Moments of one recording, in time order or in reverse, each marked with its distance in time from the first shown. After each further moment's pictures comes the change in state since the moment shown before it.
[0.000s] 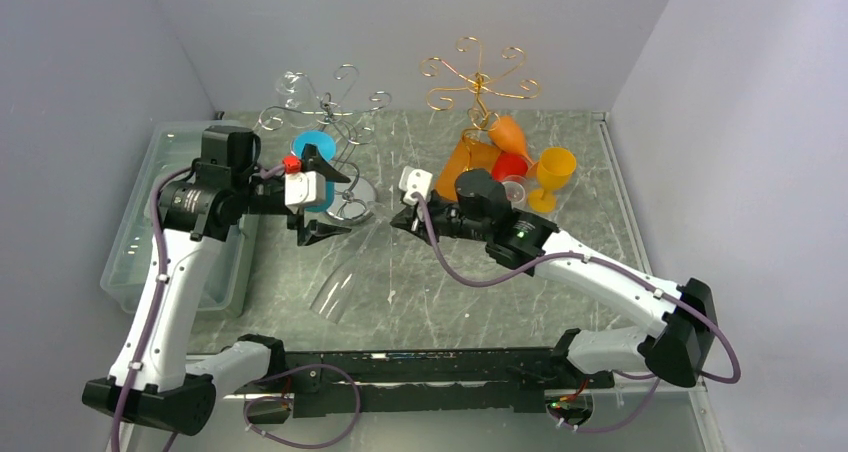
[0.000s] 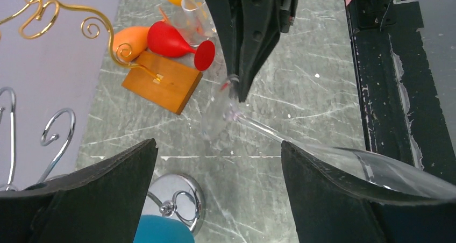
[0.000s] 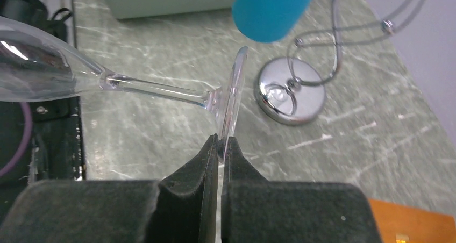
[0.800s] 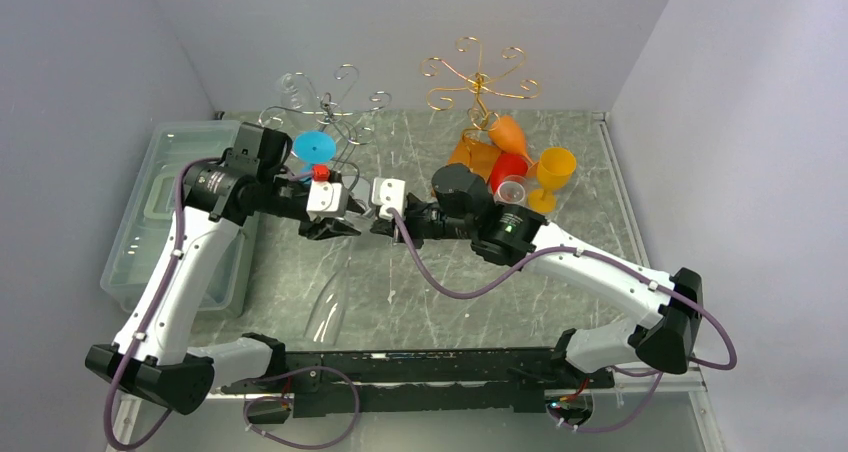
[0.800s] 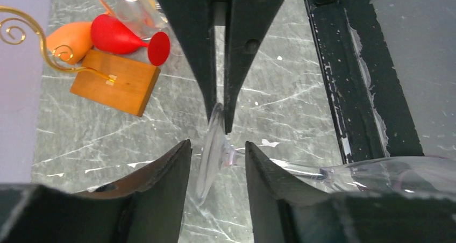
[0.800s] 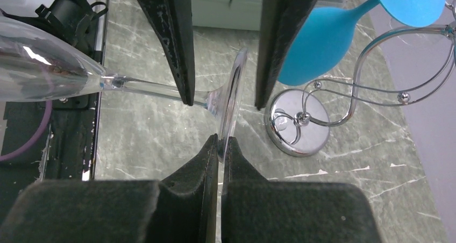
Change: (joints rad) left arm -0.131 0.112 0.066 -0.166 -0.055 0.131; right arm 0.116 0.094 0.211 -0.156 -0.043 -0.140
